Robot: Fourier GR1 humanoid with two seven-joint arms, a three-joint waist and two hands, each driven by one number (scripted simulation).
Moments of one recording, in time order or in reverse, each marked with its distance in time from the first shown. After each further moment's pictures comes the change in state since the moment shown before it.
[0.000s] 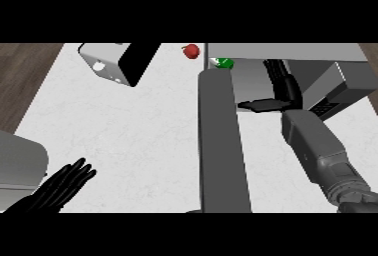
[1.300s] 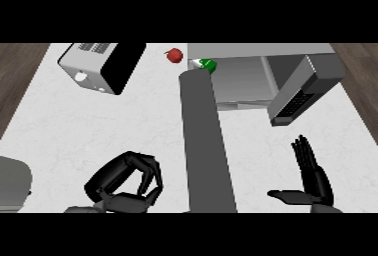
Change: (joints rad) left arm -0.305 -0.042 -0.317 0.399 -0.571 0.275 -0.285; right arm 0.740 0.045 0.134 -0.432 -0.035 0.137 -0.126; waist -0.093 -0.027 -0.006
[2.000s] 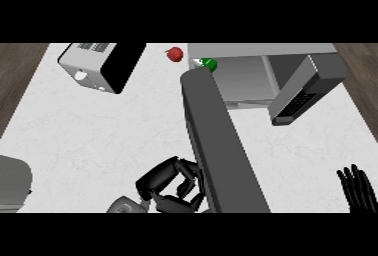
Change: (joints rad) left arm -0.142 0.003 -0.326 0.273 -0.037 0.299 -0.151; right arm 0.438 -0.081 0.057 -0.596 -0.208 0.179 0.122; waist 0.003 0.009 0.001
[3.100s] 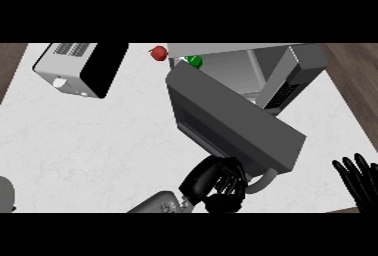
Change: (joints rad) left arm -0.345 0.025 -0.527 0.179 0.400 0.688 0.151; right arm 0.137 -0.095 0.174 -0.632 -0.302 0.172 0.340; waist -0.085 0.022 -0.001
